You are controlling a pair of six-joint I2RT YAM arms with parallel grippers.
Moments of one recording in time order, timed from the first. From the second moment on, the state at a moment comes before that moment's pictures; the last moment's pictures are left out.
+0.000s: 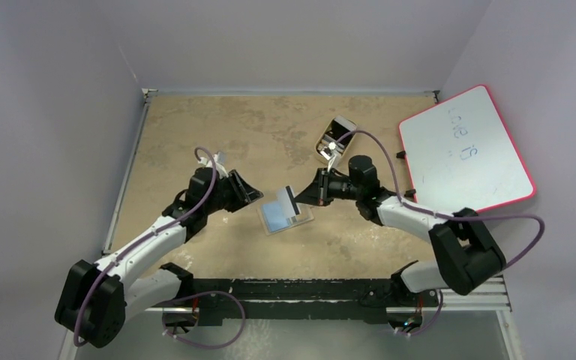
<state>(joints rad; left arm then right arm) -0.45 1.03 0.51 0.01 0.24 -0.93 0.52 1.37 0.60 0.43 -0.72 0.71</state>
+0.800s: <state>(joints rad) -0.47 1.33 0.51 0.01 0.22 -0.90 0.51 1.68 0.71 0.33 -0.58 0.61</state>
